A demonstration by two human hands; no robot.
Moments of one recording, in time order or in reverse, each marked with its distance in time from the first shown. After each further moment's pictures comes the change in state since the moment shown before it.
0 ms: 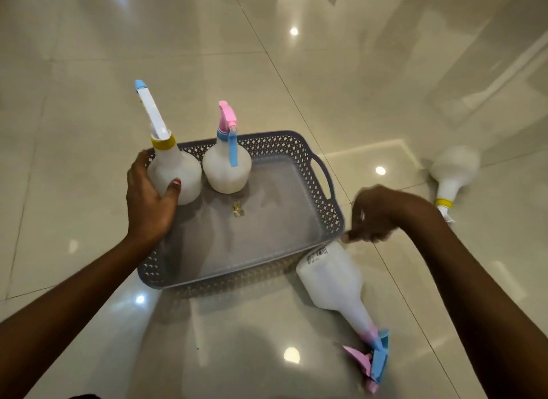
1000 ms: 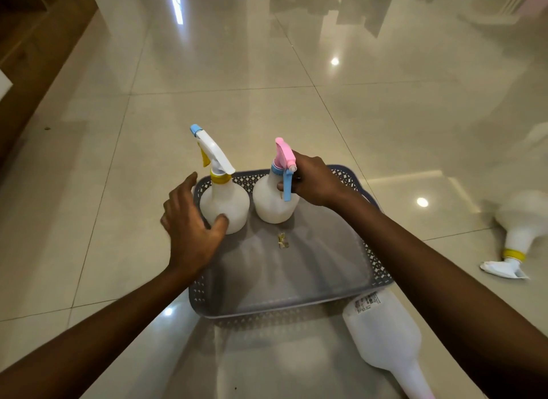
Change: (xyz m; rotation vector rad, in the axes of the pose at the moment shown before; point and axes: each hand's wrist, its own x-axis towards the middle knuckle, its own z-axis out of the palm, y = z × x) left_hand -0.002 0.005 -0.019 0.117 0.055 -0.007; right_hand 0.095 -0.144 -0.053 0.395 0.570 -0.620
